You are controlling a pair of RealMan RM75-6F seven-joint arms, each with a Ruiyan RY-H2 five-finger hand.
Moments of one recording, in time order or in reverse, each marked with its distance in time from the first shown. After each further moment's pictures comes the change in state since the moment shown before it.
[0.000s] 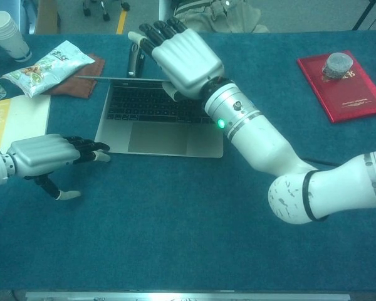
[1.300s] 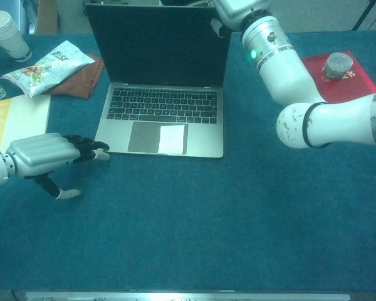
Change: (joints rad) left arm 0.002 0.002 0.001 -0.025 -0.053 0.011 0.072; right arm 0.107 0.080 0.111 0.294 0.133 -0.022 0.077
